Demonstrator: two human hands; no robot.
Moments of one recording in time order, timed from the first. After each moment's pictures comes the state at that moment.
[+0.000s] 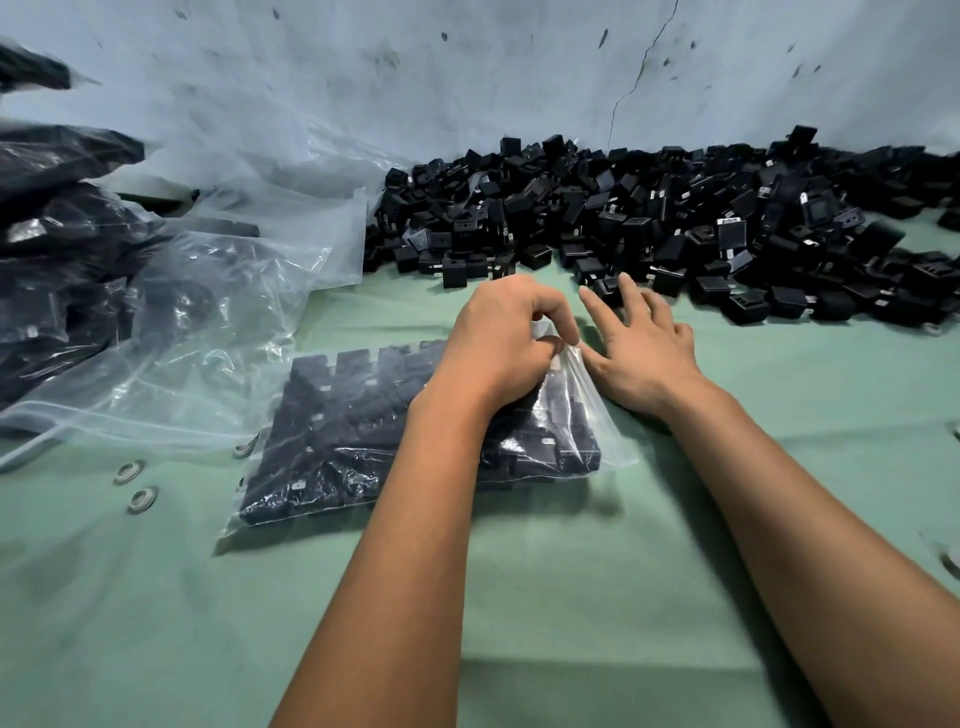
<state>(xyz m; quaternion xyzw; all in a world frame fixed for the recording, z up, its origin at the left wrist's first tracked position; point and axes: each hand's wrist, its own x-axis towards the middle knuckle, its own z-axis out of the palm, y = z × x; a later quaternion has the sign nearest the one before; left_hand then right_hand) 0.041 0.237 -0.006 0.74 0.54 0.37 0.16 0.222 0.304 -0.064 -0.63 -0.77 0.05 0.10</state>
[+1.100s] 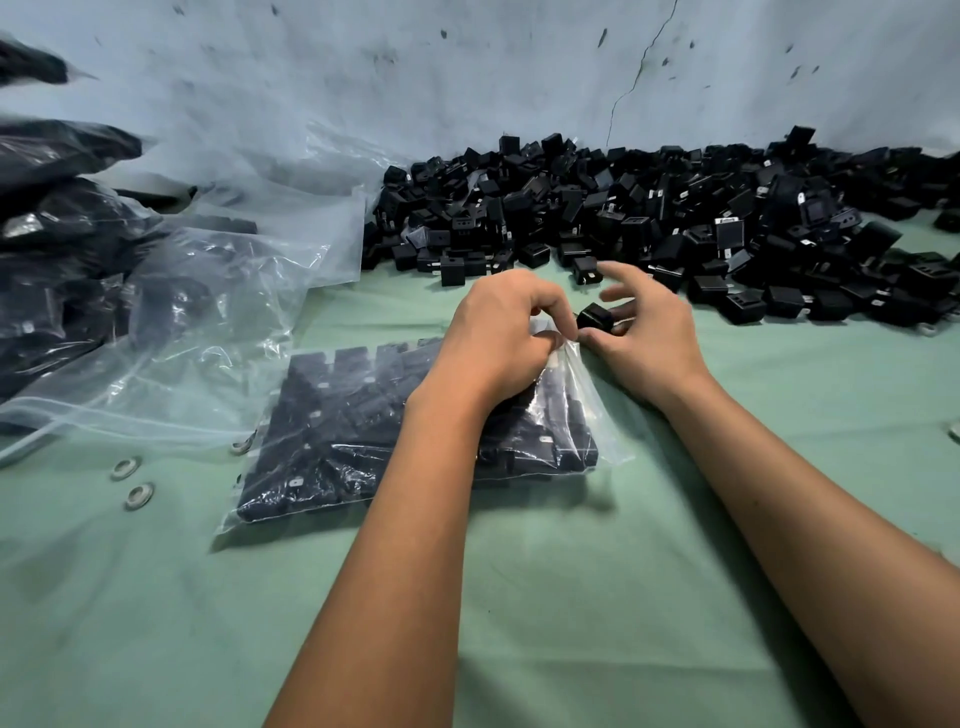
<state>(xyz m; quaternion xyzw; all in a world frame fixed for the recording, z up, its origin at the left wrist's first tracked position) 0.041 0.237 -0.004 0.74 0.54 0.37 0.16 0.222 0.301 -0.055 -0.55 -0.70 0.19 0.43</state>
